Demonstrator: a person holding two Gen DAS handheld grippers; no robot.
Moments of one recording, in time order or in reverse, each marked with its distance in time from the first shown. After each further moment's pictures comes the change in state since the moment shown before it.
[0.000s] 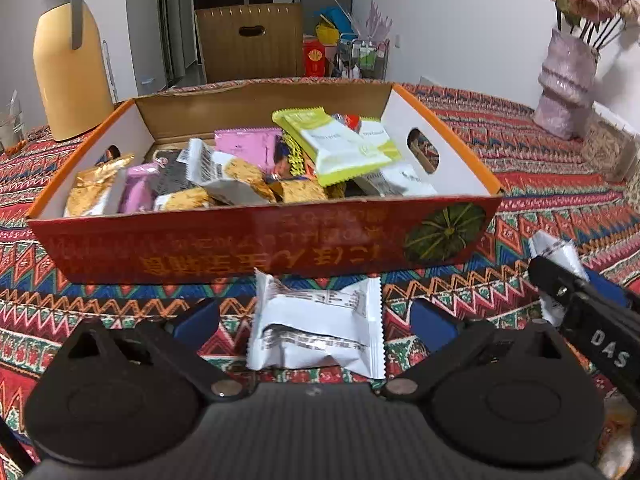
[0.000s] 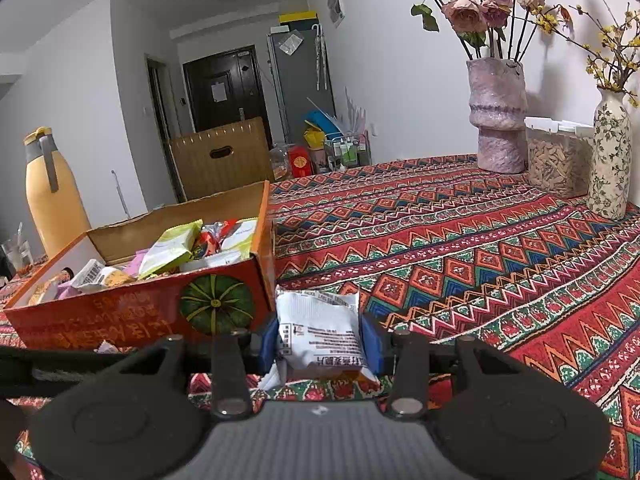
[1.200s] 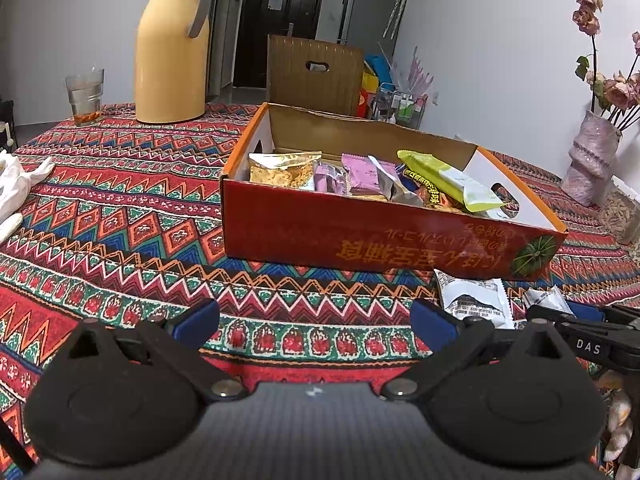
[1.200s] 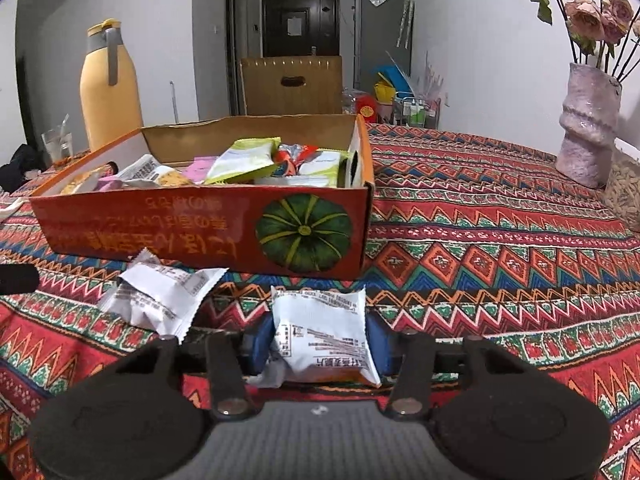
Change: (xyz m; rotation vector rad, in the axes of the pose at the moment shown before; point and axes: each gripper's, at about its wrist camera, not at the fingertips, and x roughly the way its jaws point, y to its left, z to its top) left arm -0.054 0.128 -0.041 -0.158 -0.139 -0.004; right arm 0.026 0.050 -0.013 -0.249 0.180 0.106
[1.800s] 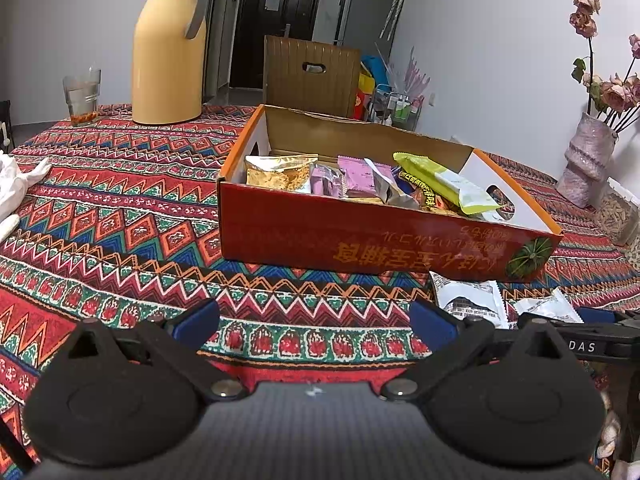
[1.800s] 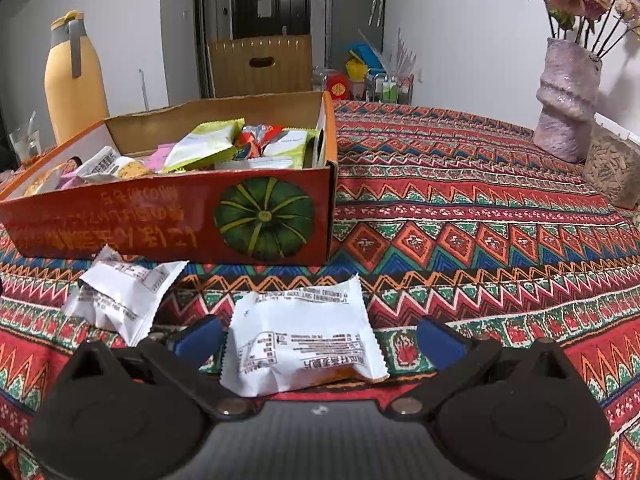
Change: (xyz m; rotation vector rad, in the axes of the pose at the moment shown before) left arm -0.001 0.002 0.001 -0.002 -0.003 -0.018; right arm 0.014 -0.008 0.003 0.048 0.066 -0.081
